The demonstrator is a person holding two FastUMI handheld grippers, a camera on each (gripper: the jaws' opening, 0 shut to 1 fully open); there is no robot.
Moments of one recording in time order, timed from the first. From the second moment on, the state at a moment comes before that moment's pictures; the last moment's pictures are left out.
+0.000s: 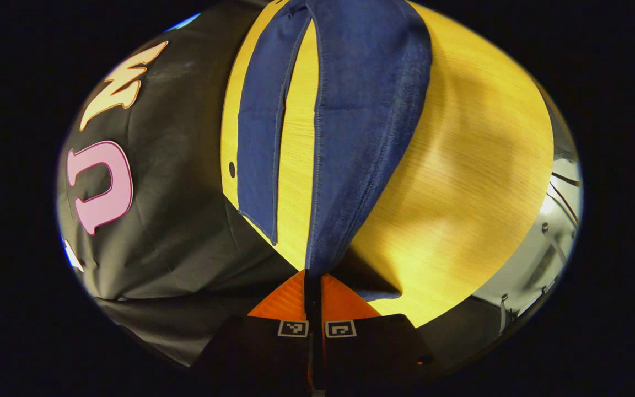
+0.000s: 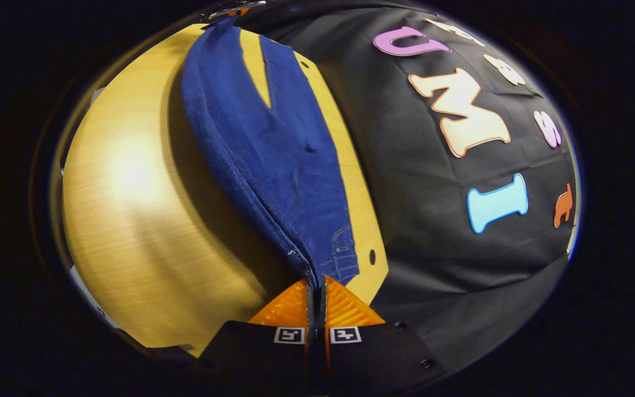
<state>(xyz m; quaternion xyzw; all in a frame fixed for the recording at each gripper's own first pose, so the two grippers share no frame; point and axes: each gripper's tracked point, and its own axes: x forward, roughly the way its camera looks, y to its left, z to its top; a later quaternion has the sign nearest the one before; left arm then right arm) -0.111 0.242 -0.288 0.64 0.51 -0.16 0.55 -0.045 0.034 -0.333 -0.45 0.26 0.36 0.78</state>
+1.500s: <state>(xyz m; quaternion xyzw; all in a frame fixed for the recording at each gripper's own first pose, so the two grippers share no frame) 0.186 0.277 -0.425 0.57 0.49 -0.22 0.61 0.183 0.114 -0.468 -0.41 0.36 0.20 0.81</state>
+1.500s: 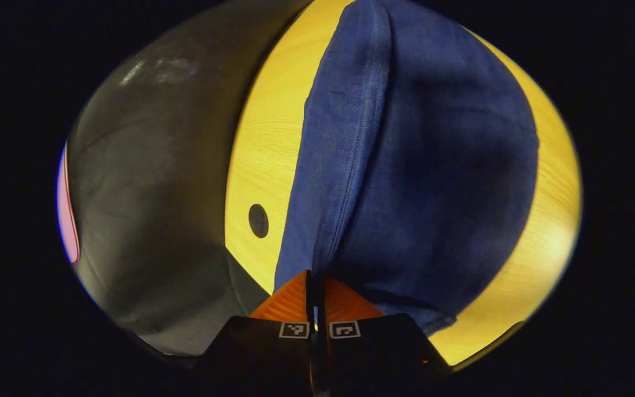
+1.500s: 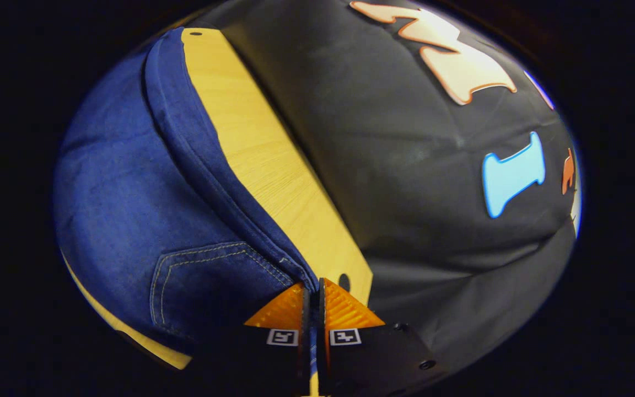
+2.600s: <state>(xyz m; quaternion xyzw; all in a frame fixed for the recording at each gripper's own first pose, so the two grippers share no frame) 0.252 0.215 -0.364 0.14 0.34 0.04 0.93 0.086 0.022 -0.388 0.19 0.46 -0.05 0.87</state>
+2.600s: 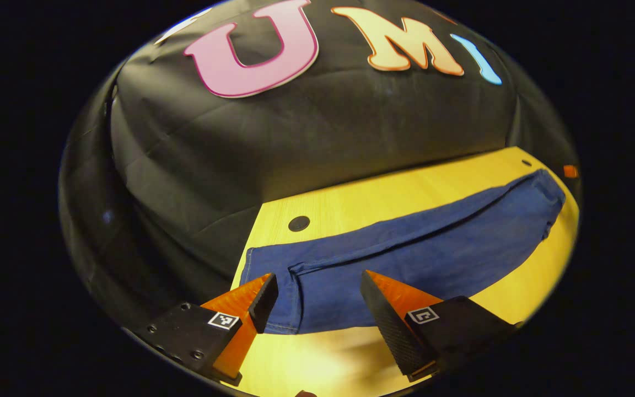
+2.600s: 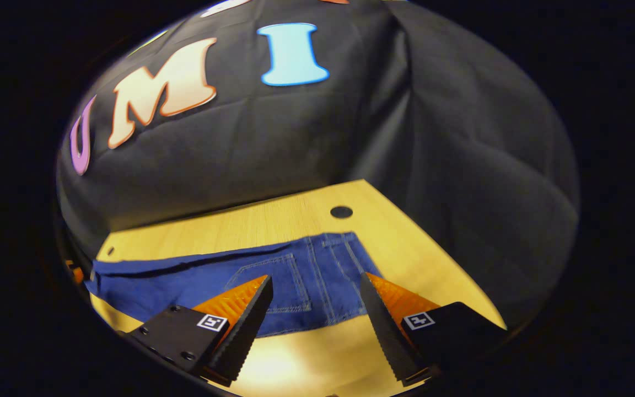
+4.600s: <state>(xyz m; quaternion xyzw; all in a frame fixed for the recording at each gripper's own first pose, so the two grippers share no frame) 0.240 0.225 -0.386 0.00 0.36 0.11 0.93 0.138 0.024 -0.347 0.37 0.41 -0.11 0.83</state>
